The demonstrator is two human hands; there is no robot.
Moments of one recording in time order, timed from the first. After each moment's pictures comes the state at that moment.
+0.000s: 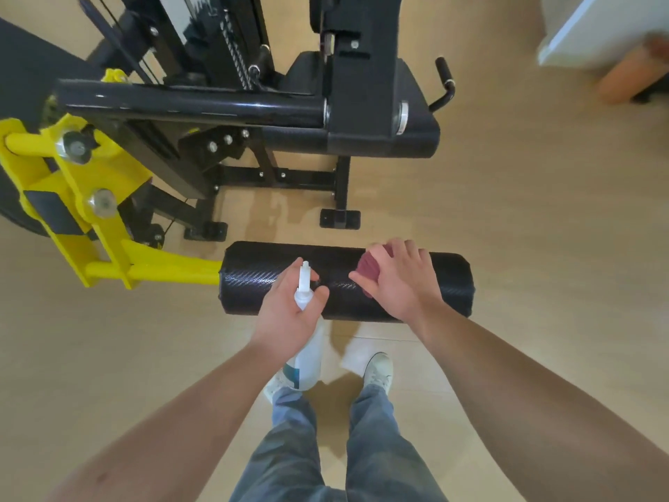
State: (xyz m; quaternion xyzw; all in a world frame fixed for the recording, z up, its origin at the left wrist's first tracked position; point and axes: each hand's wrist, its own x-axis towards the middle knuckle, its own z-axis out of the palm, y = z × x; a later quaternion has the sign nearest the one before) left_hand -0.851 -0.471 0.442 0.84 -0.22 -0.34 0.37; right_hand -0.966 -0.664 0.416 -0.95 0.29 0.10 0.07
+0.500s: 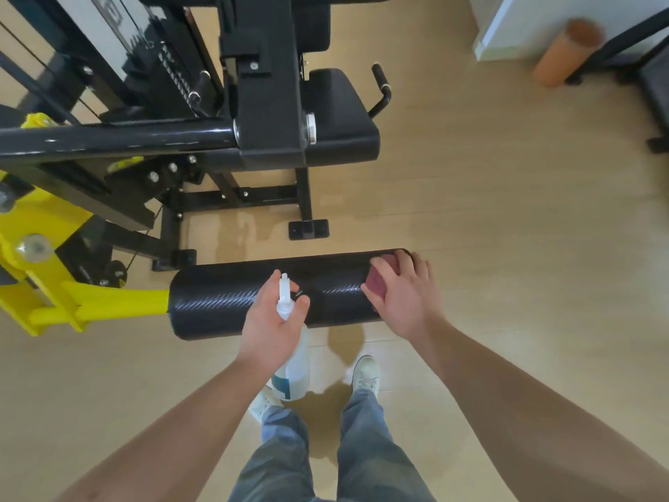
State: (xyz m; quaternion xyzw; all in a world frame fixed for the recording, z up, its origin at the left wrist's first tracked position) left_hand -0.893 -0.513 0.441 0.85 -0.22 -0.34 0.33; right_hand -1.059 -0.694 0.411 -0.91 0.39 0.09 0.09
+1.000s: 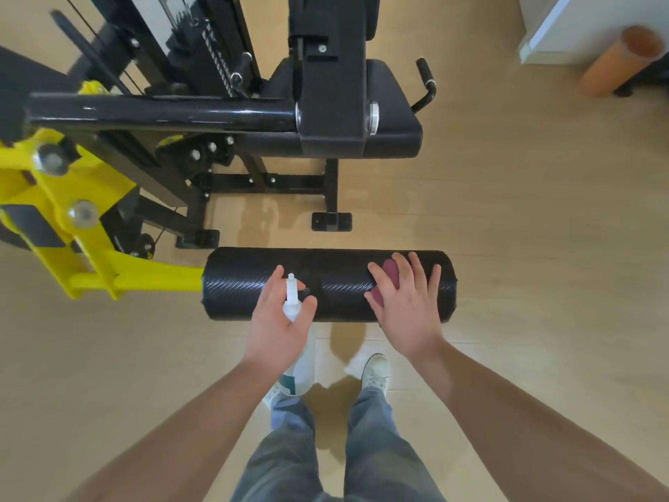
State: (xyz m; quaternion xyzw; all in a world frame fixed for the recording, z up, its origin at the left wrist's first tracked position) left_hand -0.878 -0.482 0.458 0.85 -0.20 -0.33 0.37; right_hand -1.025 -0.647 0.405 -0.94 0.34 0.07 0.04
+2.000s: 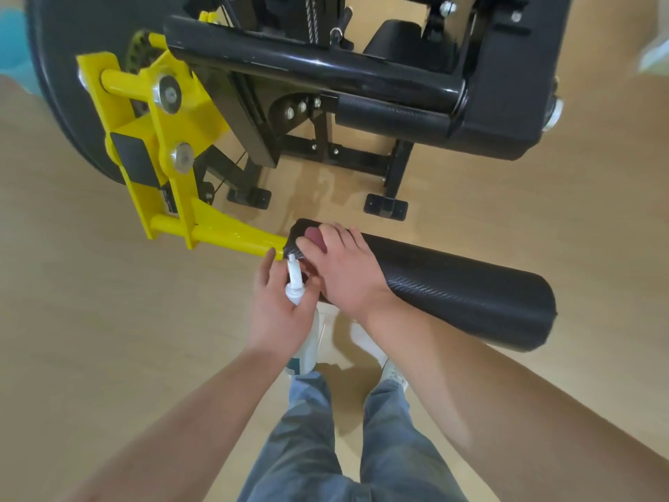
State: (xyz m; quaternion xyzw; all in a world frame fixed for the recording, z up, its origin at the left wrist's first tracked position) left_hand -0.804 -0.400 0.436 0.88 -0.12 -0.22 0.41; right_hand -0.826 -0.547 0.391 -0.99 0.05 0.04 0.11
